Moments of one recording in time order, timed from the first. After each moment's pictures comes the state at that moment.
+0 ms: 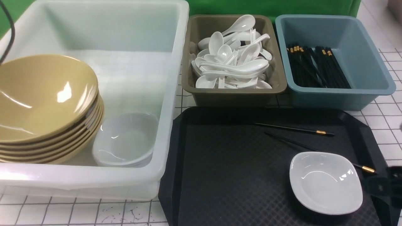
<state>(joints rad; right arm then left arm) 0.03 1.00 -0.52 0.32 0.65 -0.16 0.34 1.43 -1.49 -0.06 1.01 0.00</state>
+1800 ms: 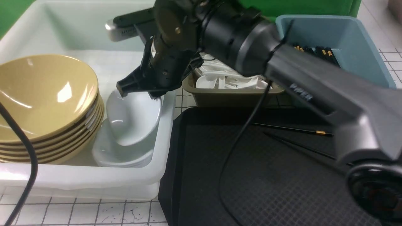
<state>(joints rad) 0.81 2.30 -2.38 -0.08 1.17 0.29 -0.04 0.60 -0.84 0.00 0.68 -0.06</state>
